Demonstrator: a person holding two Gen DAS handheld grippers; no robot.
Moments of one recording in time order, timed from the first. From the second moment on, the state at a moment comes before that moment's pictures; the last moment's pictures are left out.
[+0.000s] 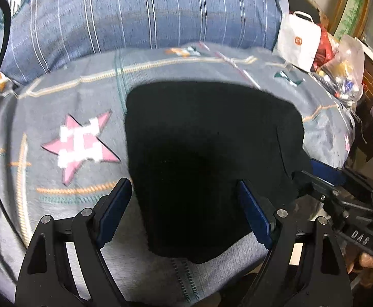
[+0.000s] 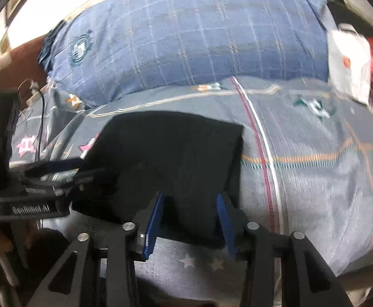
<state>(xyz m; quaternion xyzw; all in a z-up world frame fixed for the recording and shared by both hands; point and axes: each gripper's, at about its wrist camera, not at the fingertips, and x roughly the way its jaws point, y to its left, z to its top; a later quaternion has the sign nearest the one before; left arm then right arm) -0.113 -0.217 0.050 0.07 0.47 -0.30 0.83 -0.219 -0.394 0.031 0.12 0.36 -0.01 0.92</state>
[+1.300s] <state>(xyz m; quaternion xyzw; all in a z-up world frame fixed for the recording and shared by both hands) -0.085 -0.212 0.035 -0.05 0.48 -0.34 0.81 -0.180 -0.429 0.008 0.23 0.36 0.06 0.90</state>
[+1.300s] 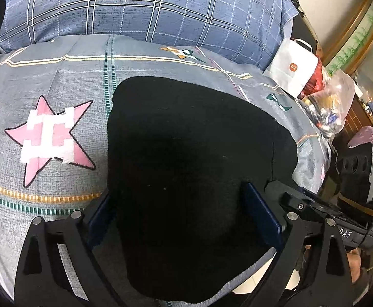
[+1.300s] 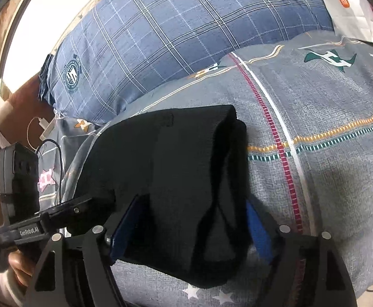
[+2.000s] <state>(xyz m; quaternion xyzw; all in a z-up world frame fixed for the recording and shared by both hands) -0.090 -0.209 0.043 -0.05 0.45 -0.35 0.82 -0.191 -0.418 0.015 0.20 0.33 0.03 0.92</state>
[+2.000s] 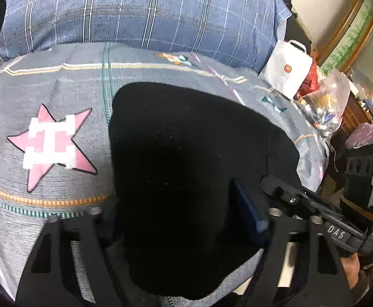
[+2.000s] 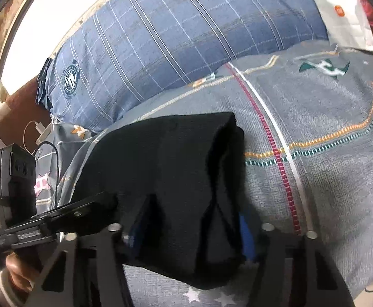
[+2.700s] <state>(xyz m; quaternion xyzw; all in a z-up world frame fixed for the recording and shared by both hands) -0.007 -0.164 0.115 -0.06 0.40 -0.31 0.86 -0.075 -0.366 0.100 0.11 0.29 0.13 0.94</state>
